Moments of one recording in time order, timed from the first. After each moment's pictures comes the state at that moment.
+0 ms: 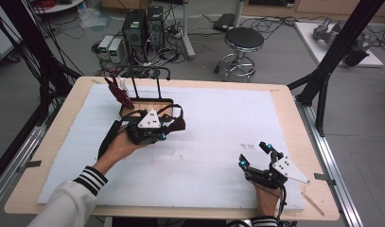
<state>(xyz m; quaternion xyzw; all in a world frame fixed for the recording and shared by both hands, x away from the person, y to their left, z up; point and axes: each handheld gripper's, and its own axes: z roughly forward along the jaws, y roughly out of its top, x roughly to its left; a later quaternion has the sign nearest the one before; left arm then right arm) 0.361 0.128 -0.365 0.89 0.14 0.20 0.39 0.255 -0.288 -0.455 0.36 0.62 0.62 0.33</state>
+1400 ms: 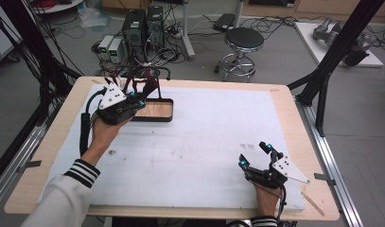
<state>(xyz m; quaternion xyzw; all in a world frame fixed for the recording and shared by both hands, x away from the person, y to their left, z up) 0.376 0.187 -0.324 0.74 0.26 0.33 0.52 0.256 -0.288 -0.455 0.36 0.62 0.62 0.33</state>
